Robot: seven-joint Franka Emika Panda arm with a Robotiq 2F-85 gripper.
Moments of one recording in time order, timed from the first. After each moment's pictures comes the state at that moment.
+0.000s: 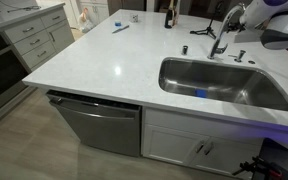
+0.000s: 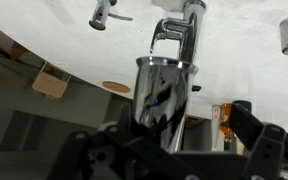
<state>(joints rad) -0.35 0.21 -0.29 -1.84 -1.13 2.67 1.20</state>
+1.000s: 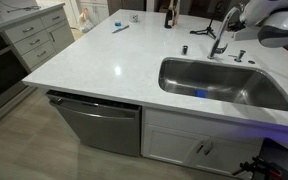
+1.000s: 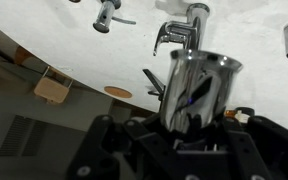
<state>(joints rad) -0.34 0.22 -0.30 -1.81 -1.04 2.64 1.10</state>
